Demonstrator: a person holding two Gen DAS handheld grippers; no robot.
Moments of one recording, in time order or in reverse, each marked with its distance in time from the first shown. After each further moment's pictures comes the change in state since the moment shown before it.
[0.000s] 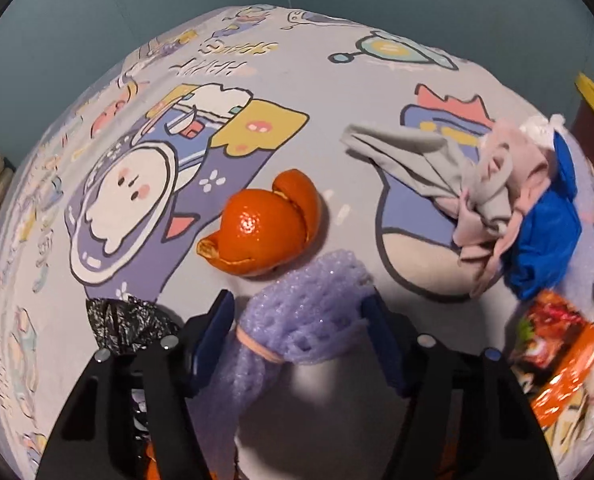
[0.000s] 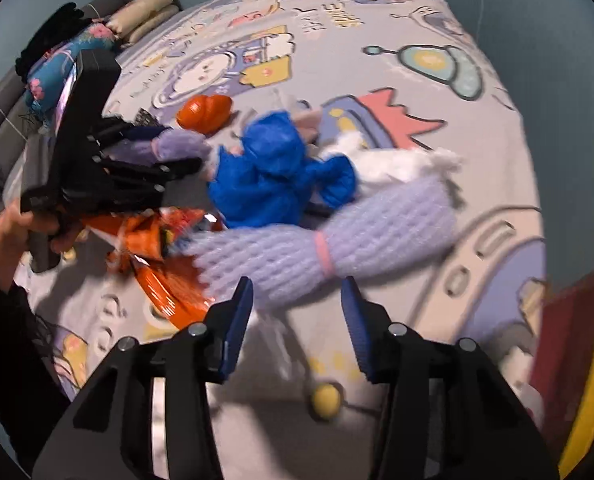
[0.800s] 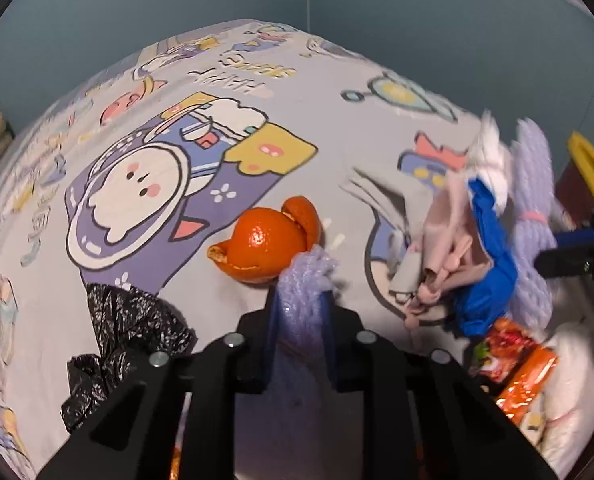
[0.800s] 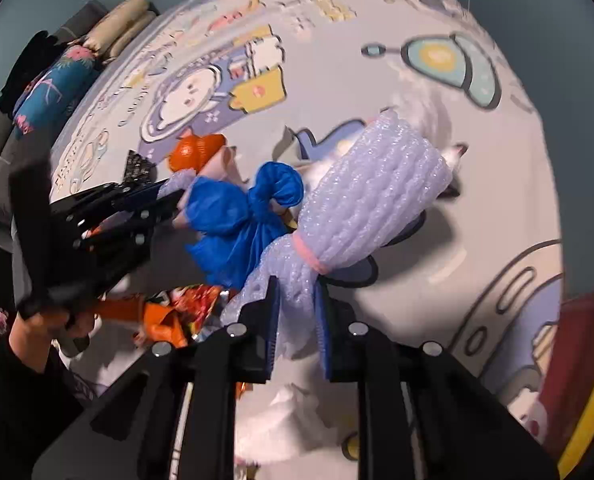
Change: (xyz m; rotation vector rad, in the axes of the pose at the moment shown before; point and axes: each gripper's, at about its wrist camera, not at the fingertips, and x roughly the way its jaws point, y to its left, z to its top) left arm -0.023 0.016 -0.004 -0.147 -0.094 -0.081; right arm -0.001 -0.002 0.049 0.096 0.048 -0.011
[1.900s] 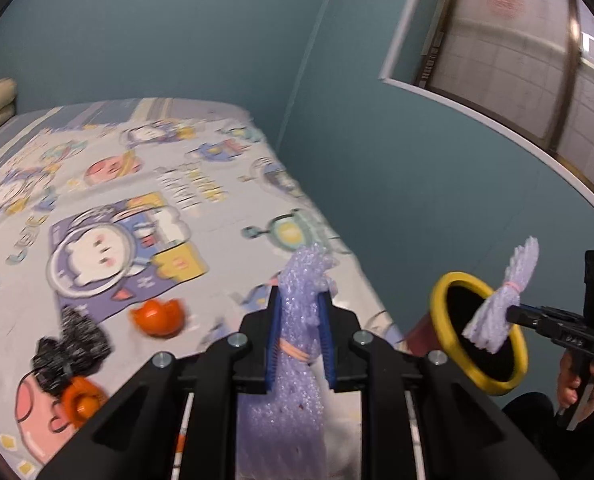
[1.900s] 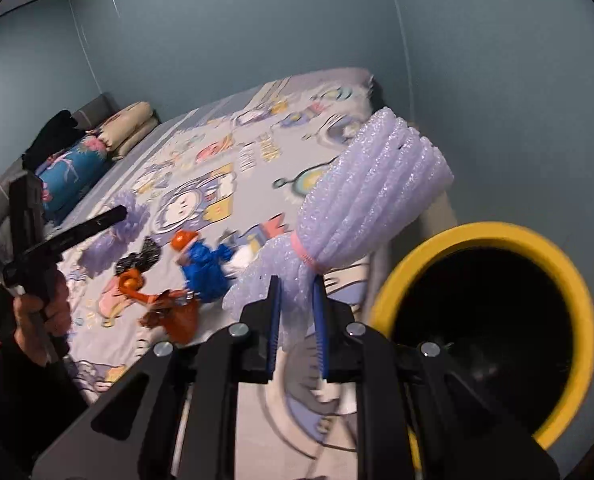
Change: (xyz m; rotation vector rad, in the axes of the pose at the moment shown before) left arm -0.151 -0.091 0.036 -0.191 -0.344 -0.222; right arm -0.204 -0.113 -0.098 0.028 -0.434 -0.084
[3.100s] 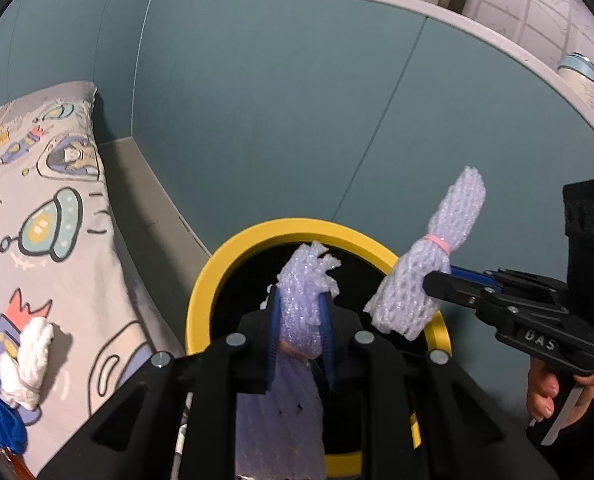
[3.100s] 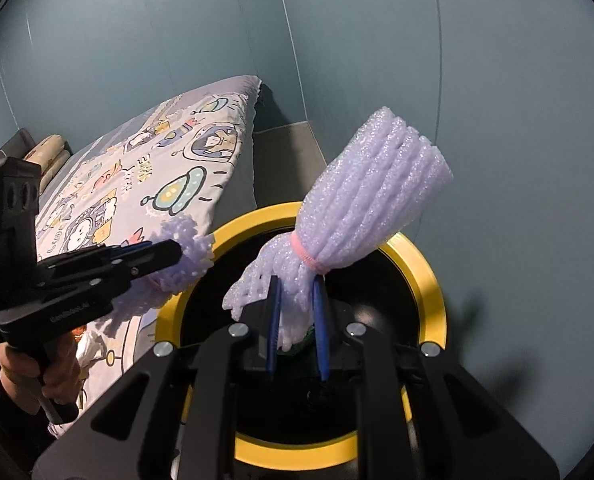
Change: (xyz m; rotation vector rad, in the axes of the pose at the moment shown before) left arm 0.177 -0.255 -0.037 0.221 0.228 -0.314; right arm -0.036 -0.135 -0.030 0.183 -0.007 -0.254
